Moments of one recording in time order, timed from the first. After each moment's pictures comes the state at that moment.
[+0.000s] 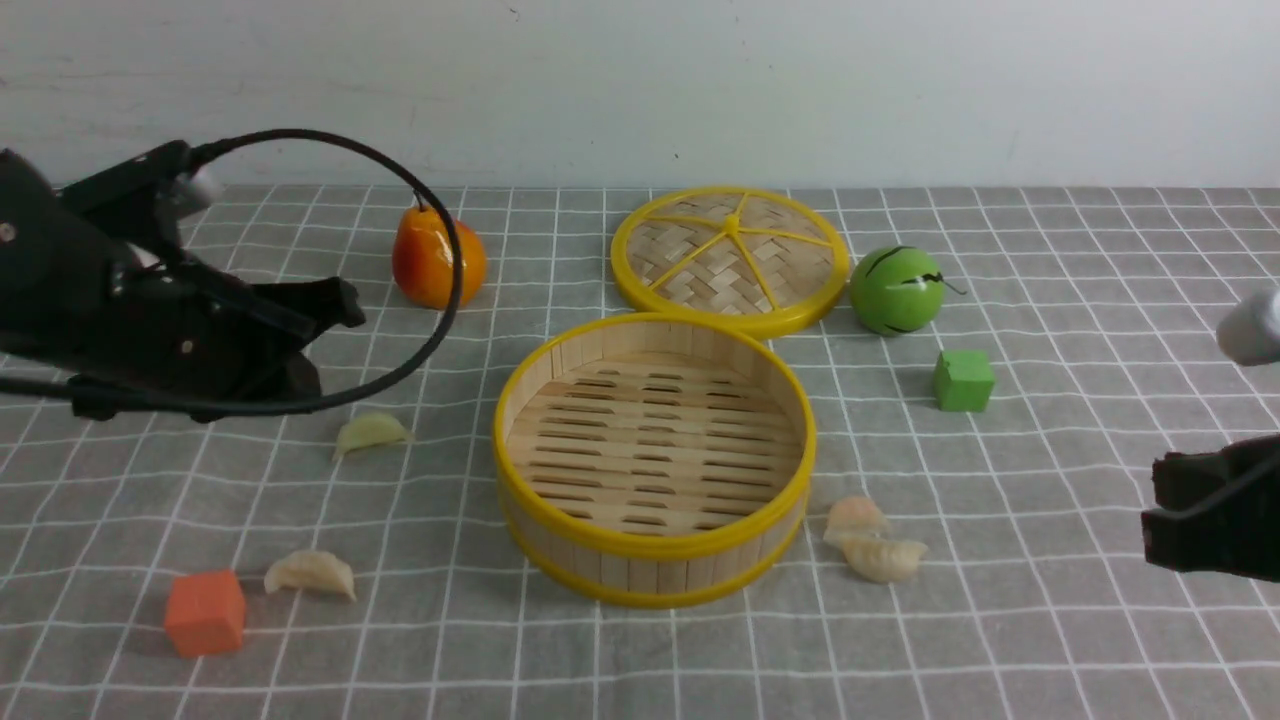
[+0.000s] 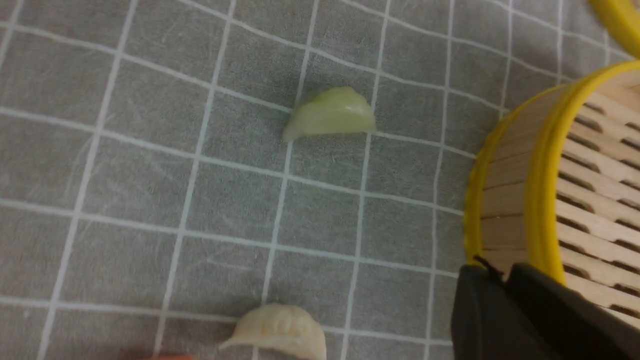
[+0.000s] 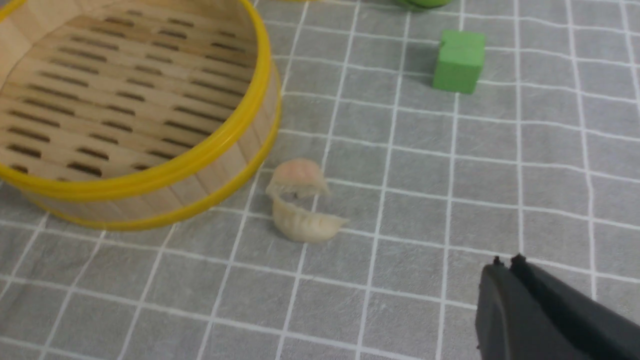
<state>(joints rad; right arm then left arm) 0.29 0.97 -0.66 -0.04 0.42 0.16 -0.15 1.54 -1.12 -0.18 0.56 -0.28</state>
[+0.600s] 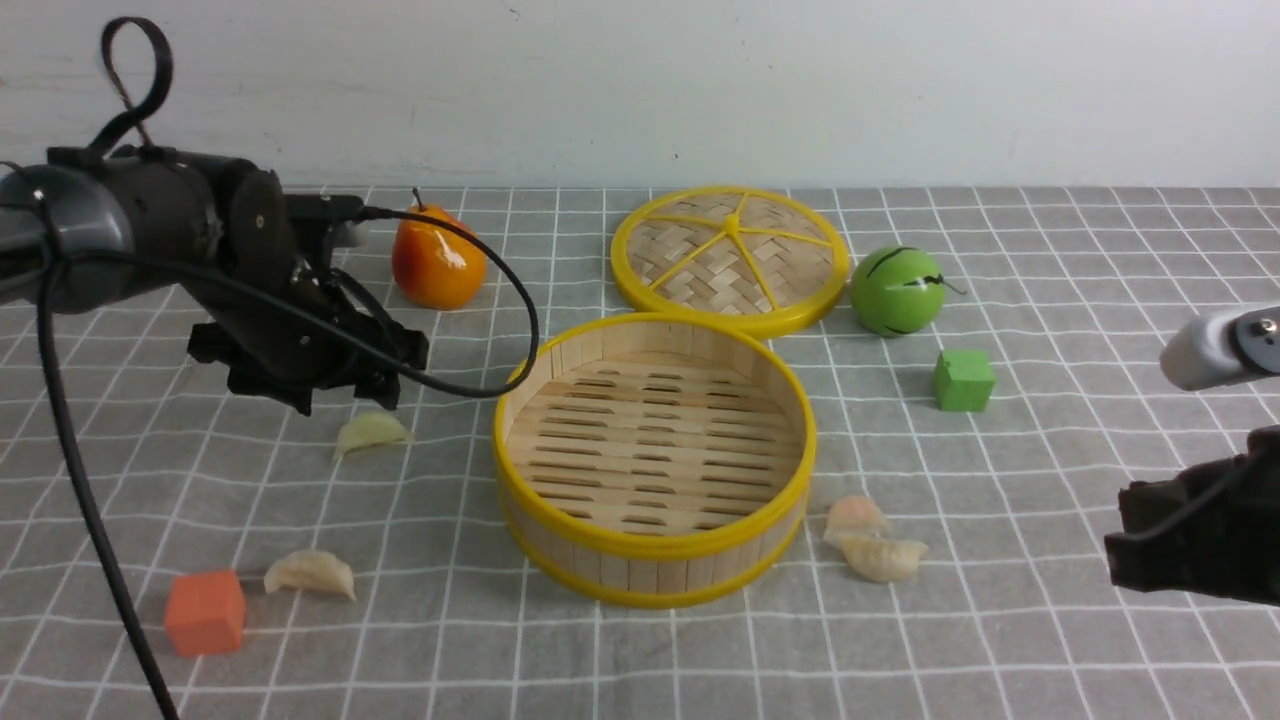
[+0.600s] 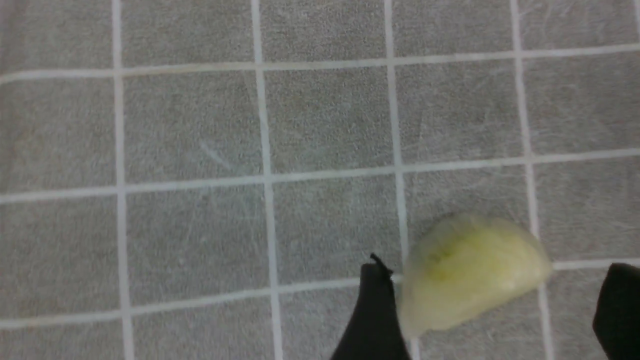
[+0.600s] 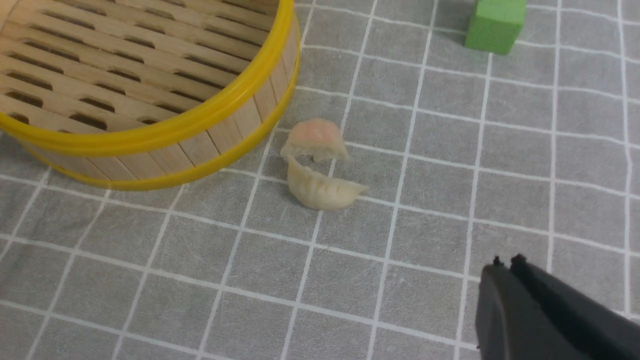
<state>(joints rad) 0.30 1.04 -0.66 0.00 0.42 0.13 -0.15 2.01 -1.48 0.05 0.62 -0.12</state>
